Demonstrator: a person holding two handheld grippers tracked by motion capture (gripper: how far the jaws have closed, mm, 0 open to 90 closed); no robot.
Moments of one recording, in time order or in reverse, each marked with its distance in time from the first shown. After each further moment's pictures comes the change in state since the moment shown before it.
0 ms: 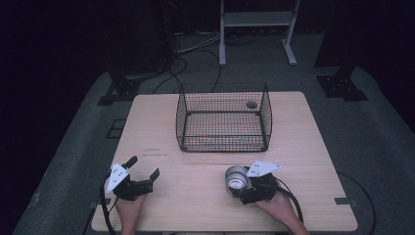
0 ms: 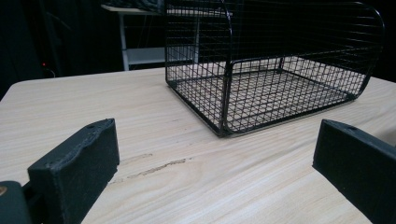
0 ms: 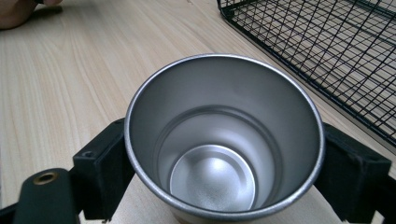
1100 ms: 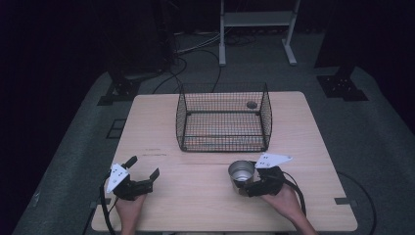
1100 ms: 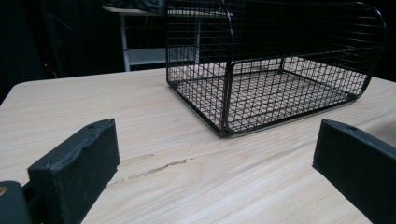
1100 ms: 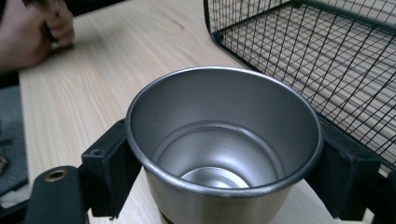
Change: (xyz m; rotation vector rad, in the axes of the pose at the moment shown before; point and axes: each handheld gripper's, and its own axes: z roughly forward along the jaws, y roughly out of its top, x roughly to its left) left arm 0.000 0.000 0.000 0.000 0.004 0.003; right arm -0.016 0.013 -0.022 -0.044 0.028 0.082
